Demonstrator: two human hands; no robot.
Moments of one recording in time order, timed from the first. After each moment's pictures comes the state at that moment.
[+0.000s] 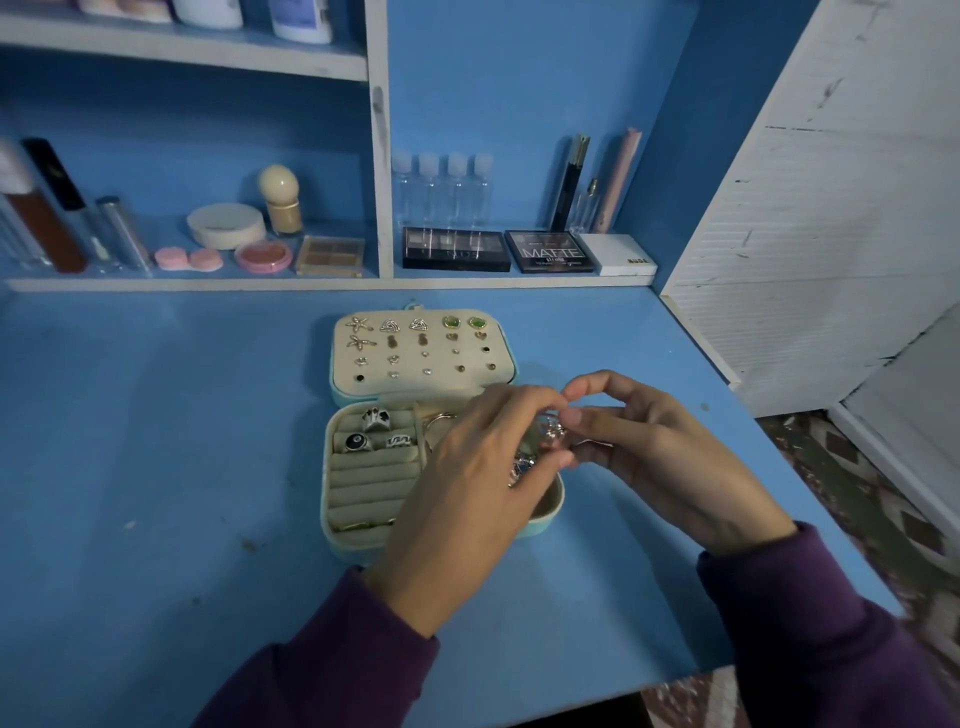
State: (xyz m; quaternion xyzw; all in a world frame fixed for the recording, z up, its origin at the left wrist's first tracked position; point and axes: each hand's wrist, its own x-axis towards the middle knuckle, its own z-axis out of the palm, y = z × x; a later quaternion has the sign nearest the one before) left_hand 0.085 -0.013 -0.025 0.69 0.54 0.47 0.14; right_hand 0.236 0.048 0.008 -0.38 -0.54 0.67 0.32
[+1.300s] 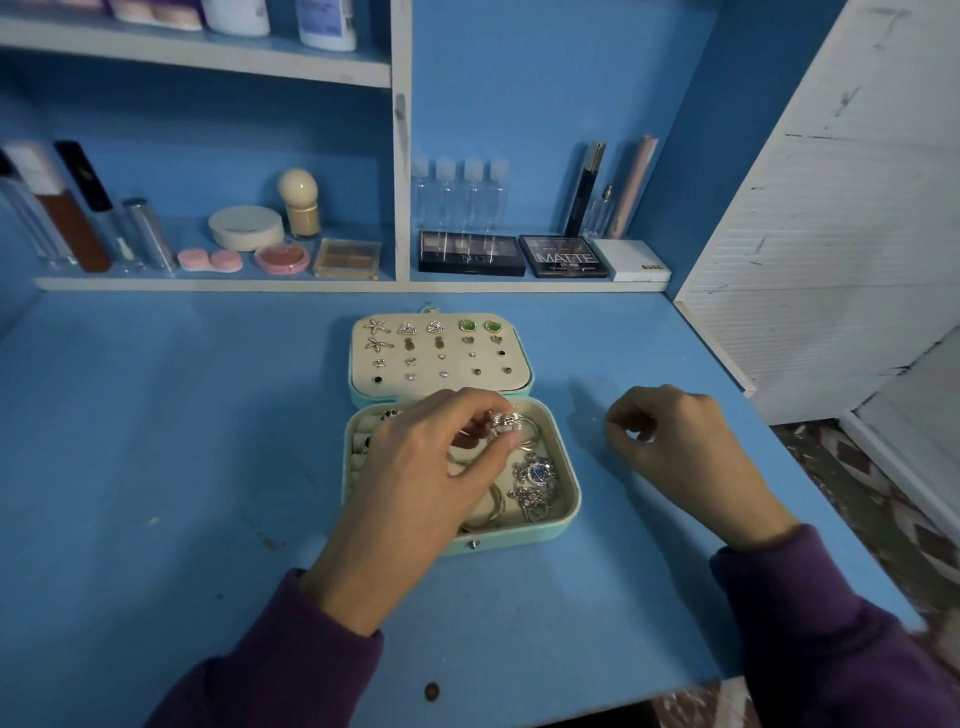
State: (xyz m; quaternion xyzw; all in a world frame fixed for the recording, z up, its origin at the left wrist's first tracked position) left_hand 0.047 -0.024 -0.020 0.64 0.56 0.52 0.10; right_hand 0.251 0.069 -0.019 -0.52 -0.81 0.09 0.24
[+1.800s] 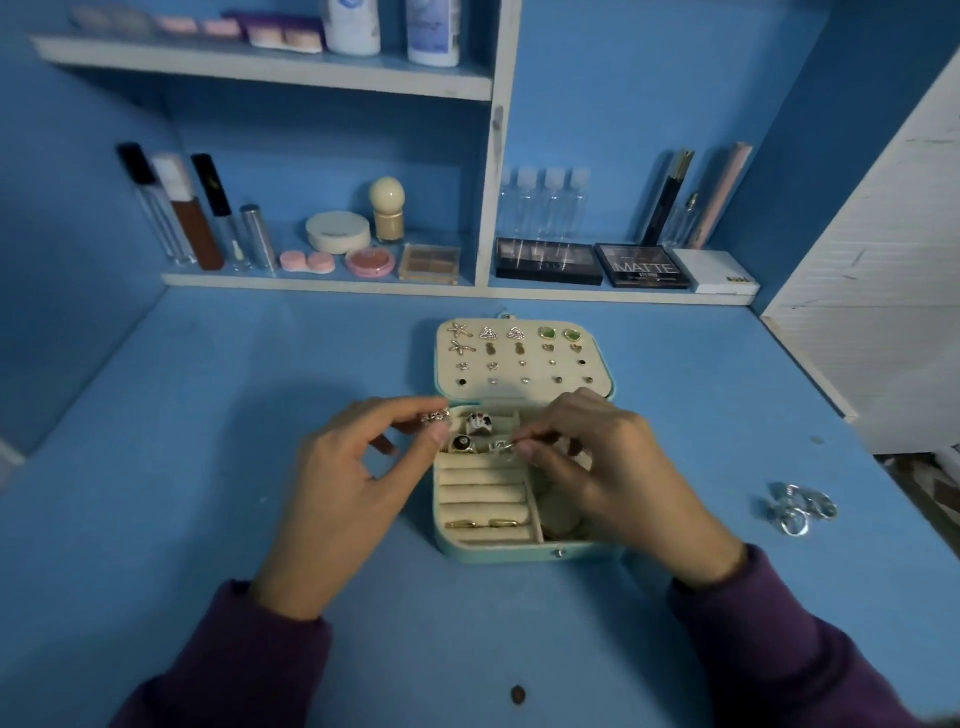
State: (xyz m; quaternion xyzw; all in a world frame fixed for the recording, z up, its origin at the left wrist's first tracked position) left_hand -0.031 -0.057 -0.033 0.56 0.61 0.55 0.10; right_hand 0.156 0.041 -0.023 -0.29 -0.88 0.22 0.30
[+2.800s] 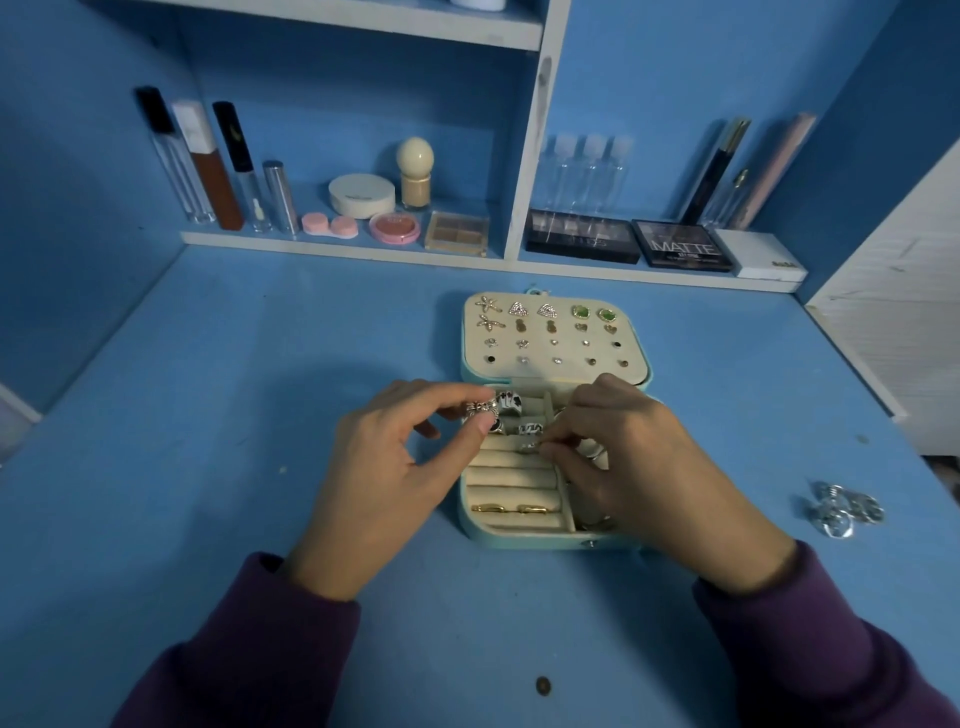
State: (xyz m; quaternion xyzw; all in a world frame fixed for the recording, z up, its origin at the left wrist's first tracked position) left_hand -0.028 -0.056 -0.040 0.57 0.61 0.54 0.12; right_hand 0.147 0.039 -0.024 -0.26 -0.93 0.10 0.24
